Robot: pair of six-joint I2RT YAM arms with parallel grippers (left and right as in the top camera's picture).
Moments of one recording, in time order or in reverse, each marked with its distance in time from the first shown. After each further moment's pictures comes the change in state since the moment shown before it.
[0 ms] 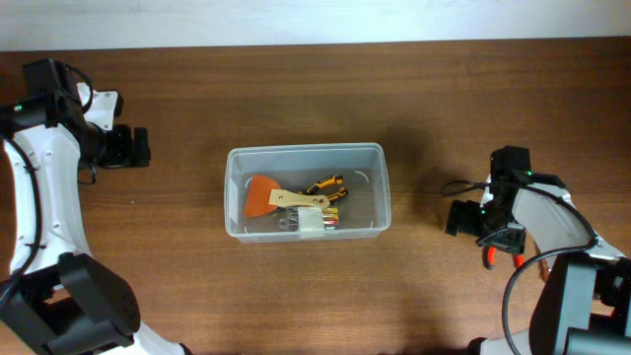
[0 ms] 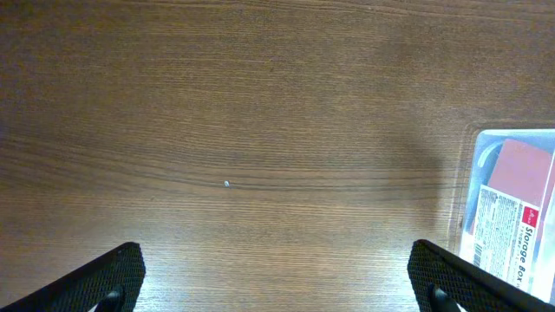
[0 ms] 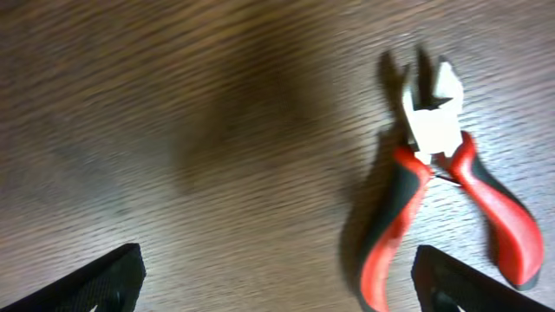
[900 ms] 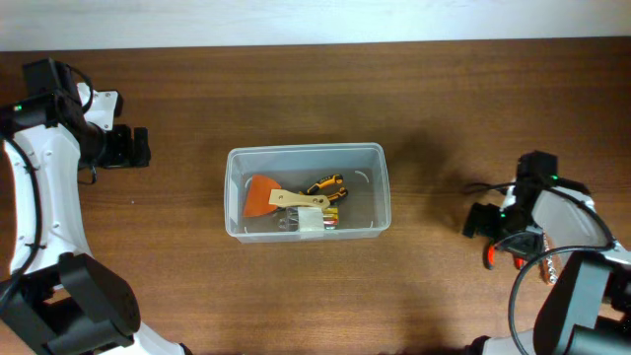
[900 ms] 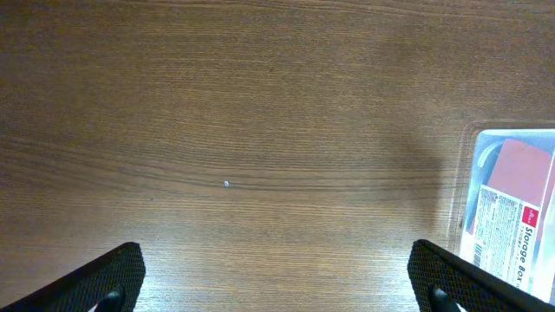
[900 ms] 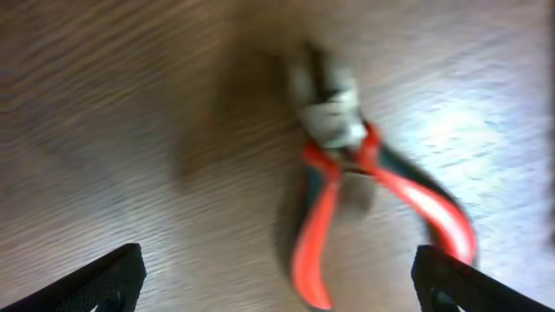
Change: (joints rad) left arm 0.000 0.000 0.000 0.000 0.000 0.000; right arm -0.094 0.000 0.000 -0.014 -0.002 -0.030
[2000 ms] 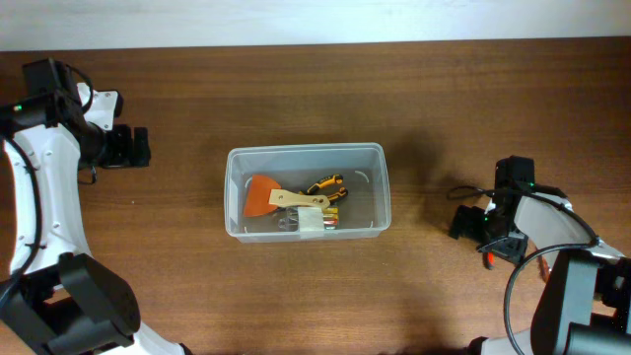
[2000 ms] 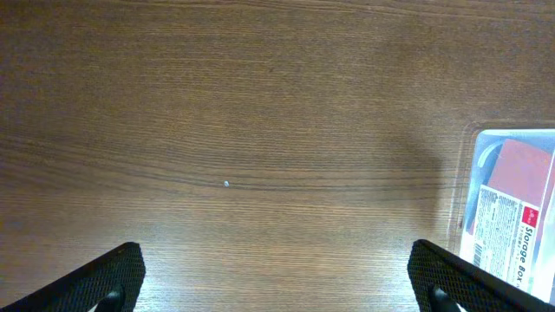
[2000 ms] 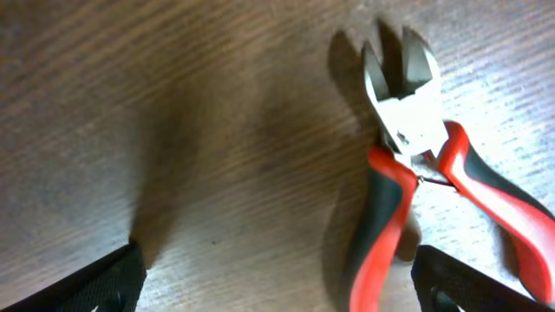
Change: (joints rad) left arm 0.000 0.000 0.000 0.000 0.000 0.000; right arm 0.065 0.007 -0.082 0.121 0.011 0.098
